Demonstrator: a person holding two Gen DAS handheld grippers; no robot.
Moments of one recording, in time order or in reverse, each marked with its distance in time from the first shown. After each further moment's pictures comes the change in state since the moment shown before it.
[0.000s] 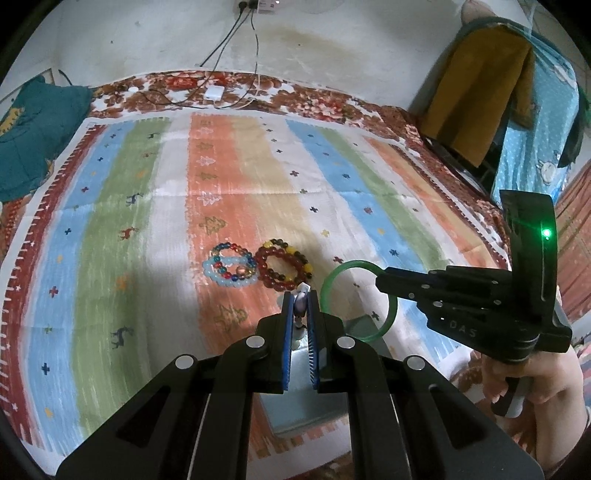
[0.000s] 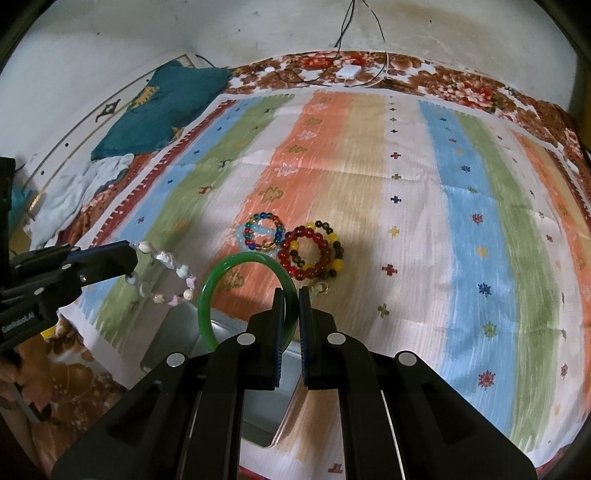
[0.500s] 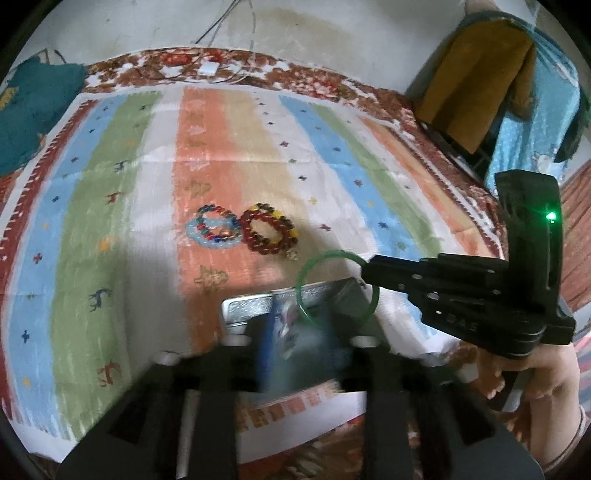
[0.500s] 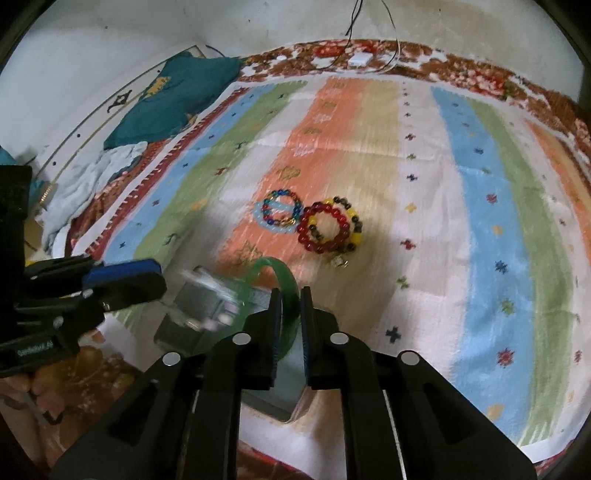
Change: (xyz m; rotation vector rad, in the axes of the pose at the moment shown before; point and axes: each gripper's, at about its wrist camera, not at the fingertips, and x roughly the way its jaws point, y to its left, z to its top) left arm 0.008 -0.007 -0.026 -0.031 0.069 -0.024; right arm 0.001 0.006 -0.020 0.005 0.043 0.052
